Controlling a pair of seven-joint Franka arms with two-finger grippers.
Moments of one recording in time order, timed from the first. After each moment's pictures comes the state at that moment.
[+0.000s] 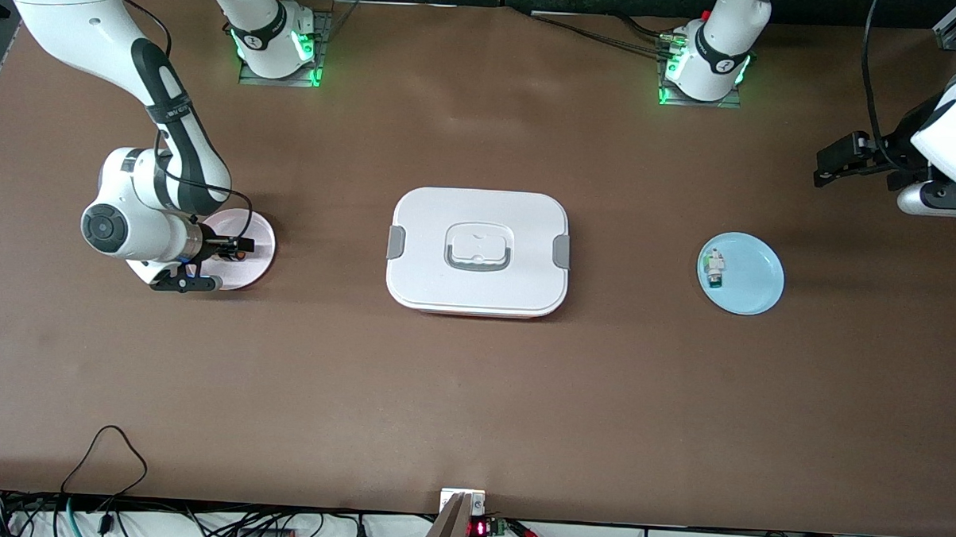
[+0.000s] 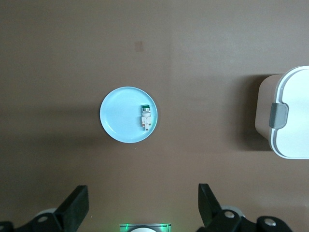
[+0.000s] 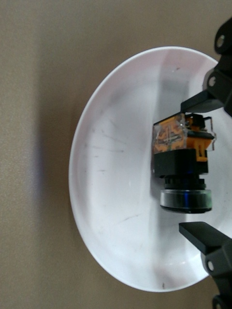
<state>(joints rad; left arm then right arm) 0.05 0.10 -0.14 -1.40 0.00 1.38 -0.09 0.00 0.49 -0.02 -2.06 0.01 2.27 -0.05</state>
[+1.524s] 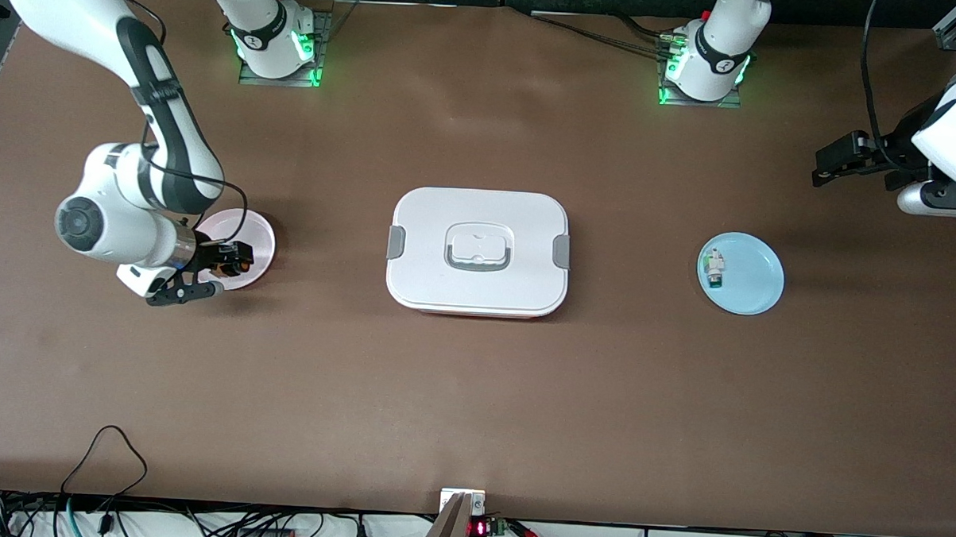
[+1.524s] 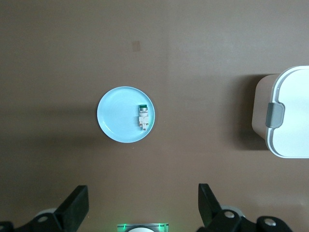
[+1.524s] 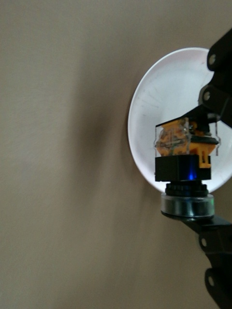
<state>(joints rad) 0.05 0.10 -0.14 -1.40 -0.02 1.38 -0.09 -0.01 0.40 0.07 -1.89 0.08 2.13 -0.21</state>
